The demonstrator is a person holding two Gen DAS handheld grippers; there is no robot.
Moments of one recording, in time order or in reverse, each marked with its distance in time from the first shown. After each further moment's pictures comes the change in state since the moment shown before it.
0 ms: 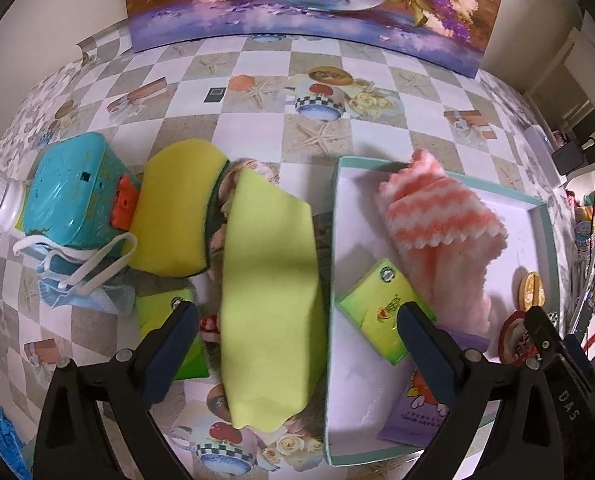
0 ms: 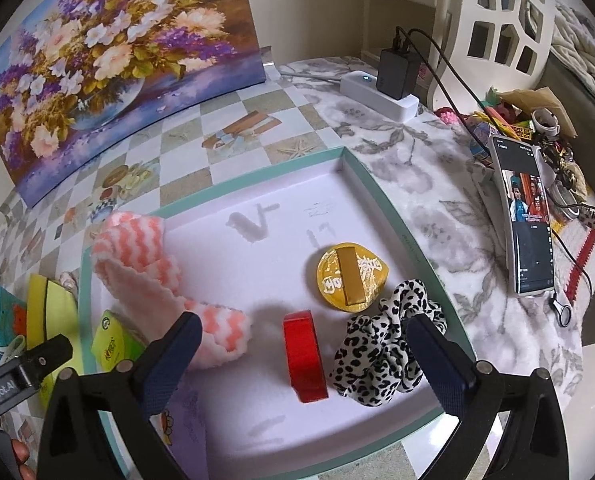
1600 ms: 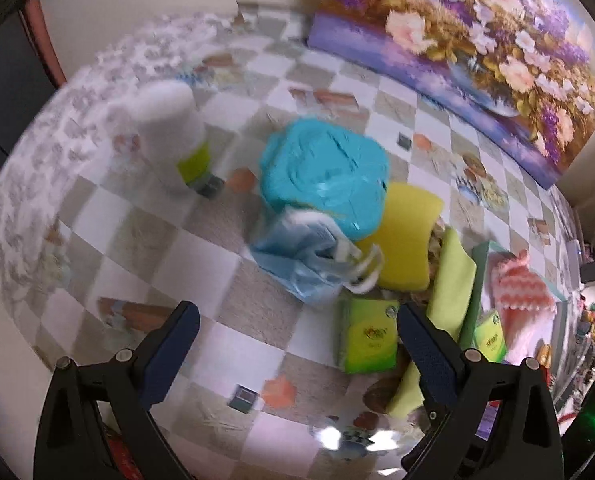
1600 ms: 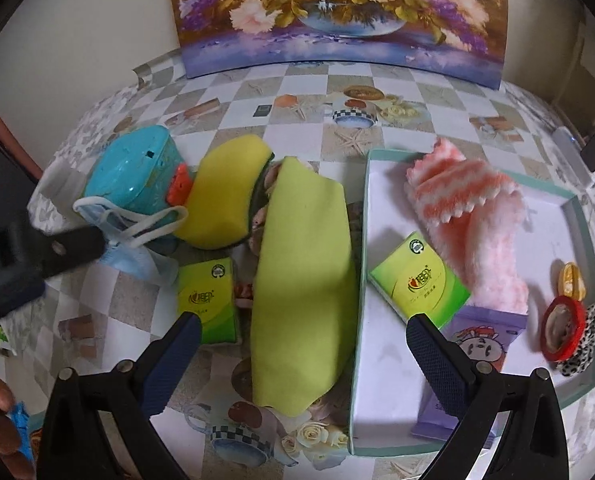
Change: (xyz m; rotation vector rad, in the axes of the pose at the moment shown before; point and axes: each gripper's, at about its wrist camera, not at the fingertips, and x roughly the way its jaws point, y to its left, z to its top) left arm -0.042 0.166 -0.026 -0.342 -0.056 0.018; right arm -0.020 0.199 -0.074 -0.415 0.107 0.275
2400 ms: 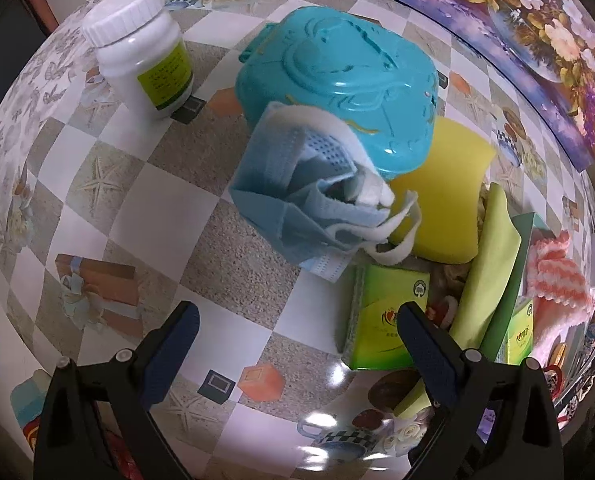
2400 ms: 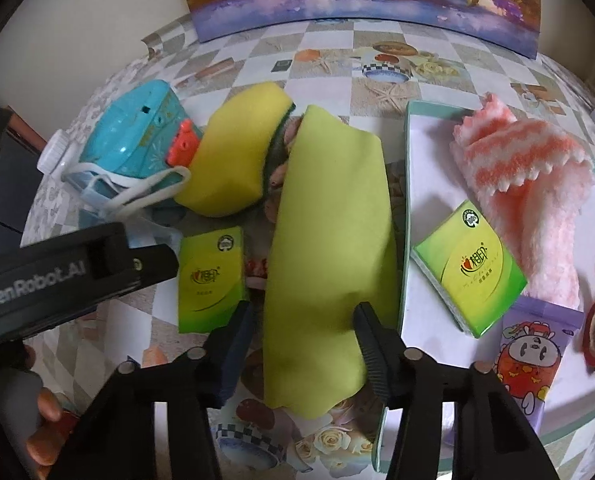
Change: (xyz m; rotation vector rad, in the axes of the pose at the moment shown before) left arm 0.059 -0.003 -0.008 -0.055 0.186 0.044; right arm 0.040 0.005 -0.005 -0.022 0.122 0.081
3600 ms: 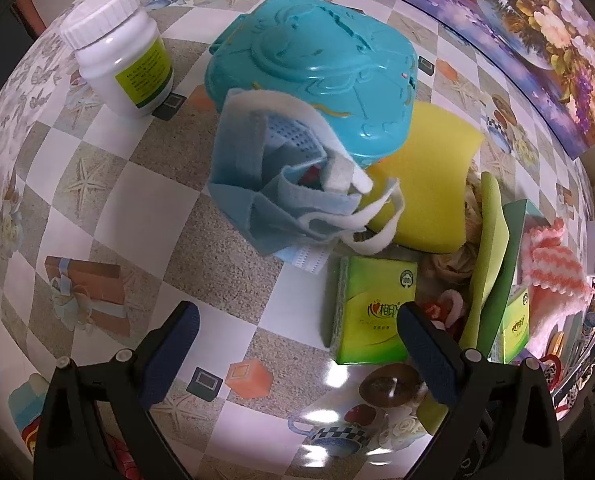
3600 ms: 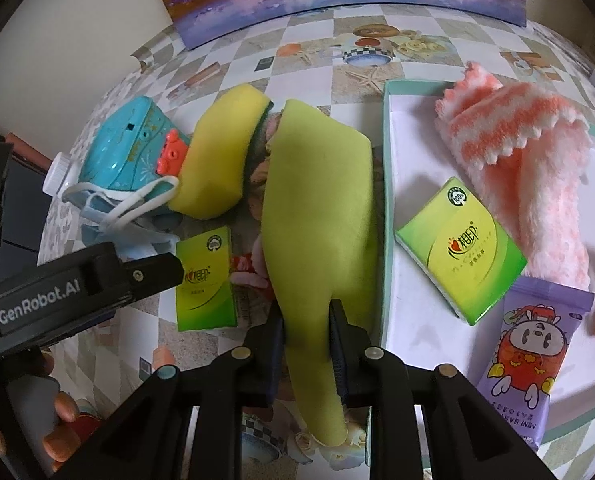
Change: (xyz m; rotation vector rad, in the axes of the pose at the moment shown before) left arm 0.006 -0.015 0.000 0.030 0.023 -0.028; right arm -0.004 -0.027 -0.002 0.091 0.023 0.086
